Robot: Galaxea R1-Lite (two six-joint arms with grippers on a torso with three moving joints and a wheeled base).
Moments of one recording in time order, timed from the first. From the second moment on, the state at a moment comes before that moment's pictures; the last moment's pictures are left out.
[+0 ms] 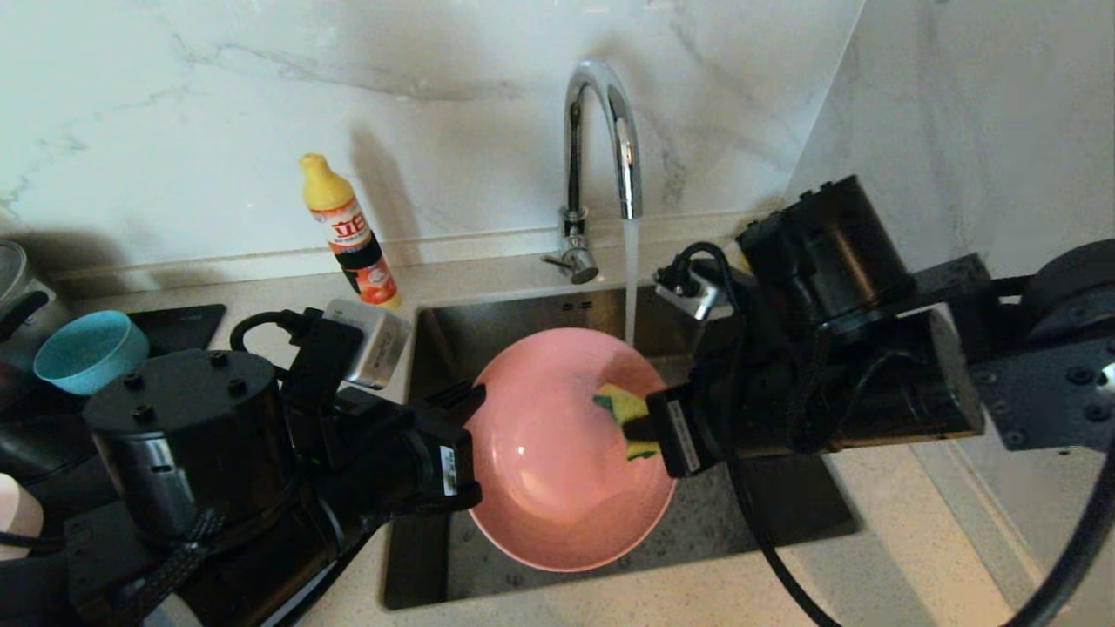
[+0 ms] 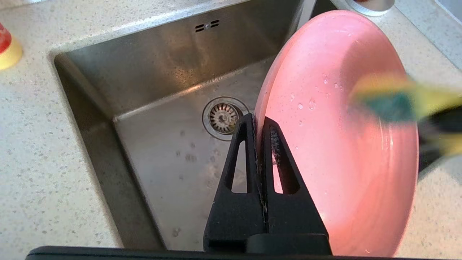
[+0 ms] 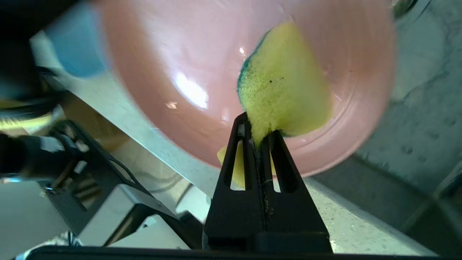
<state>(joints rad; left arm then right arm) -0.73 1.53 -0.52 -0.89 0.28 -0.03 0.76 1.71 -1.38 0.27 0.08 0.28</state>
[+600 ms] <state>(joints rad) -0.64 1.74 -0.85 -0.68 0.29 -0.29 0.71 1.42 -1.40 0.34 0.08 0.28</state>
